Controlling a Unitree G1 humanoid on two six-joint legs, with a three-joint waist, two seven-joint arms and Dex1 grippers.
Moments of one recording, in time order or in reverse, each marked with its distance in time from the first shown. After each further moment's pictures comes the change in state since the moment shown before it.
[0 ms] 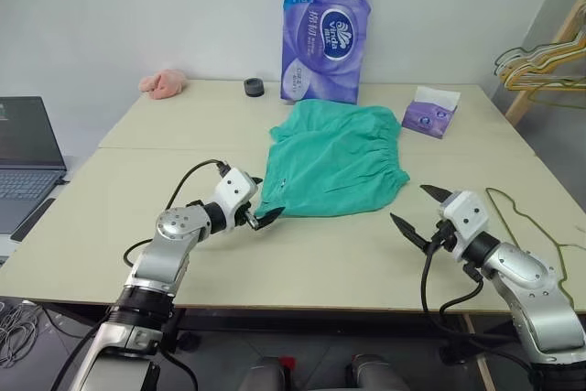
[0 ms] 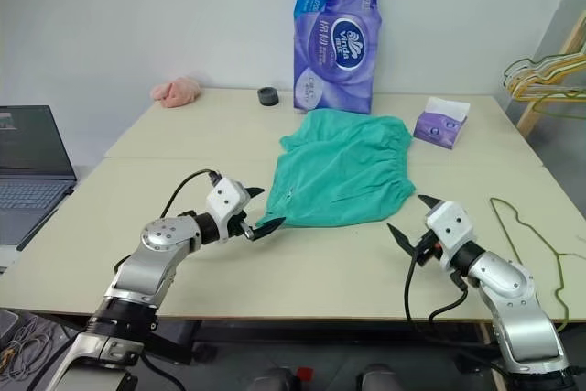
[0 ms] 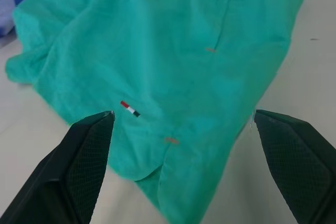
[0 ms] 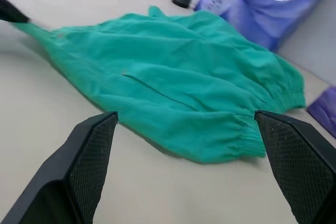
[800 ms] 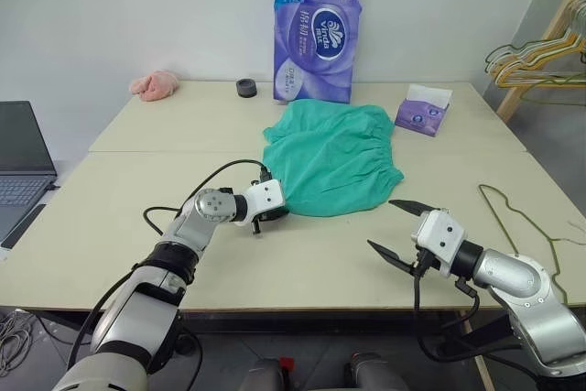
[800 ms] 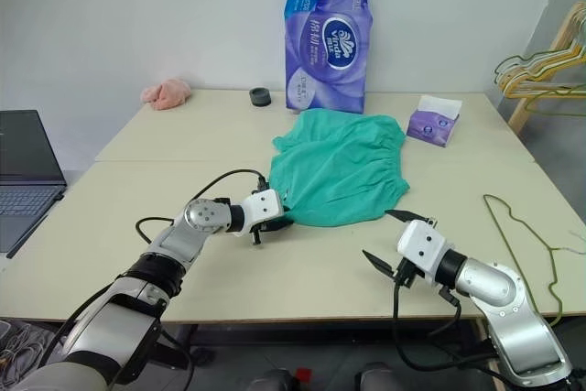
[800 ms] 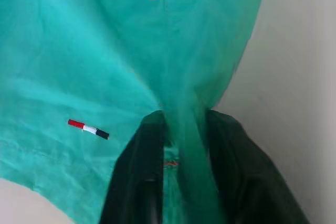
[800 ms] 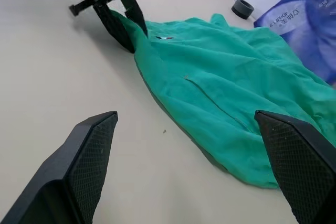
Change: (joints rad) left arm -0.284 -0.054 -0.186 0.518 0.274 -0.338 -0.044; right arm -0.016 -0.076 0.085 -0.075 -0.090 -0.012 0.060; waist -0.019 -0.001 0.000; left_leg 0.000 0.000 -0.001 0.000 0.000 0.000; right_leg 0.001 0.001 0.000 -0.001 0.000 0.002
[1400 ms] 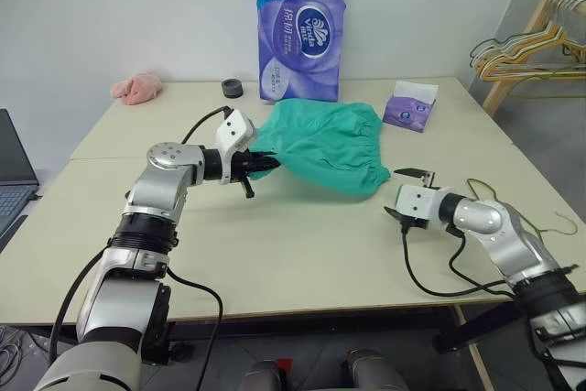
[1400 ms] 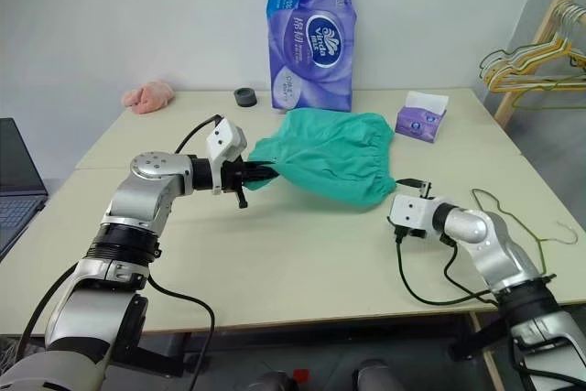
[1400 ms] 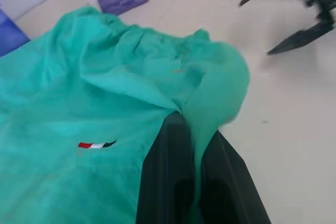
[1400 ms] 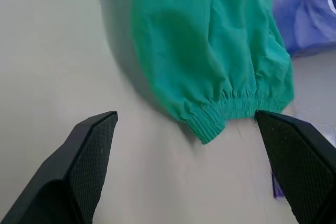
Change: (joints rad) left arm -0.084 0.075 0.245 -0.329 -0.381 0.519 -0.289; right arm -0.538 -0.010 0.248 0.823 -0.423 -0.445 -0.057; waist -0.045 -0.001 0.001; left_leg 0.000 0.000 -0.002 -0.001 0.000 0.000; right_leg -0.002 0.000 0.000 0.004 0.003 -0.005
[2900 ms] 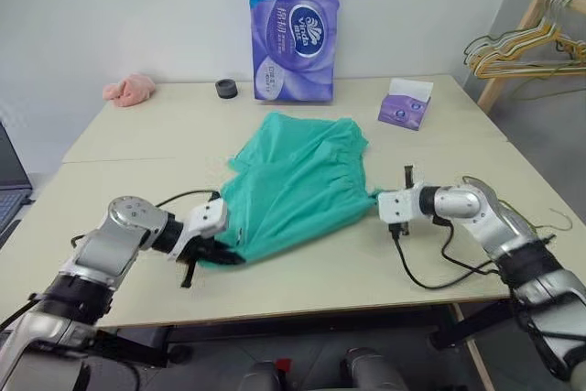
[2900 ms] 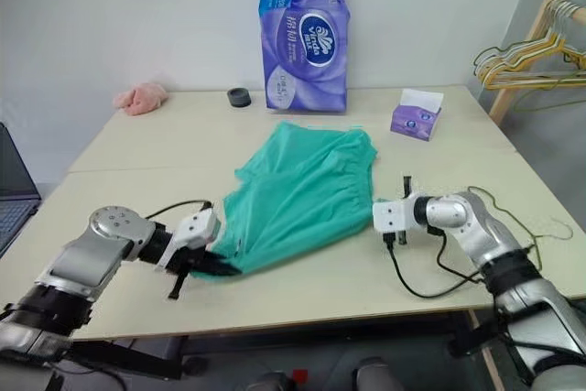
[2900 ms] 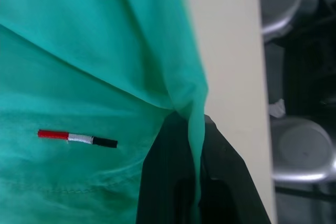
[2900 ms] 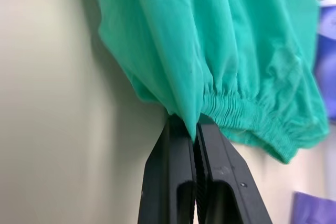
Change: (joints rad) left arm 0.436 0.380 -0.159 -0.342 -0.007 0.016 -0.391; right arm -0.012 -0.094 0.085 -0.167 0.051 -0.008 0.308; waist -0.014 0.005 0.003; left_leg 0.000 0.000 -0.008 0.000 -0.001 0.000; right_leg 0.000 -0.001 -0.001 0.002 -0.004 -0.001
